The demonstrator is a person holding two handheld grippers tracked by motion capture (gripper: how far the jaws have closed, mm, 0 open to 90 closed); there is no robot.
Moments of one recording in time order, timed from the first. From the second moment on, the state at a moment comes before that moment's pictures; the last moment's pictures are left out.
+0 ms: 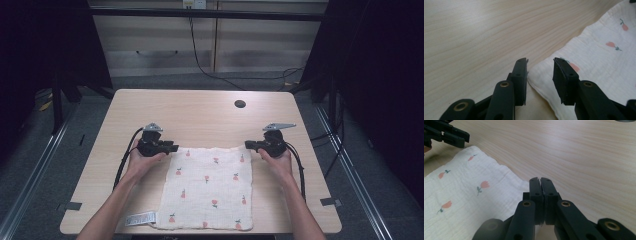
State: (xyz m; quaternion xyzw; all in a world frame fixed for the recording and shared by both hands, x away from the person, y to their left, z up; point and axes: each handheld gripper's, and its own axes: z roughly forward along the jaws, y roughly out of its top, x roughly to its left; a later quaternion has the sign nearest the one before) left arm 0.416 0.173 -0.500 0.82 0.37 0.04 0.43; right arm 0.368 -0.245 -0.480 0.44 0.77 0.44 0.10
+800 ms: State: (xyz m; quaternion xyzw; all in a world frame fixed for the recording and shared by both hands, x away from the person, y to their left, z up) left arm 0.409 0.166 -0.507 0.84 0.36 0.07 0.40; right arm 0.369 -0.246 -0.486 0.45 0.77 0.44 0.08
